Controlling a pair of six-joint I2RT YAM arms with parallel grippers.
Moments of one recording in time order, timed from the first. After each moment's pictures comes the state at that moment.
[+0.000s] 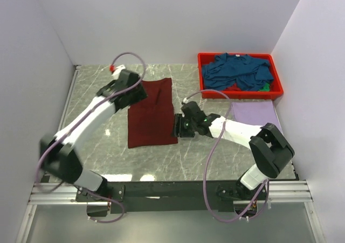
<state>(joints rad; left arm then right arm) -0.45 1.51 1.33 -0.64 -0.33 -0.78 0.72 1.57 0.90 -0.23 -0.13 0.70</state>
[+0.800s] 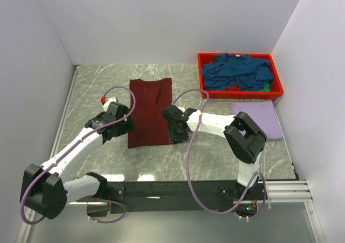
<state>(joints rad) -0.42 1.13 0.78 -0.63 -0.31 -0.69 0.85 1.85 1.20 -0.60 0.12 0.73</state>
